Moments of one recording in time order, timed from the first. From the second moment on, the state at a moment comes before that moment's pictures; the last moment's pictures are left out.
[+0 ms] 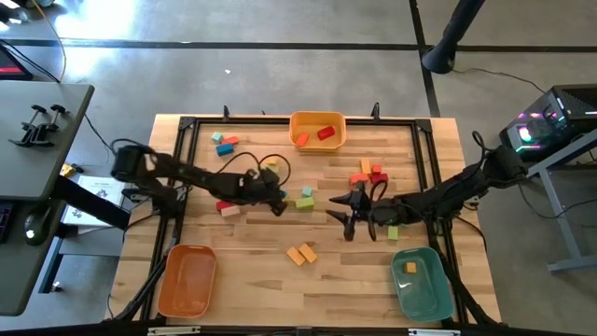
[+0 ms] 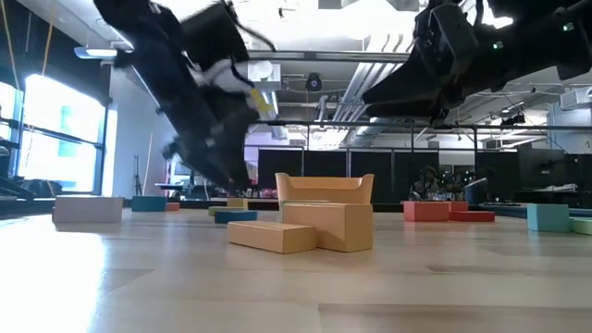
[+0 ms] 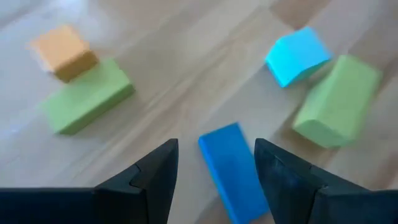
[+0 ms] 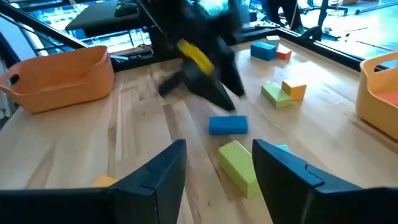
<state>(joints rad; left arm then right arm) -0.03 1.62 0.81 -0.21 -0.44 -0.70 0.28 1.39 0.46 0.61 0.51 0.29</state>
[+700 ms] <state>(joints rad) -0.25 1.84 0.81 -0.13 -0.76 -1.13 0.27 1.39 0.46 0.57 0.50 0.31</state>
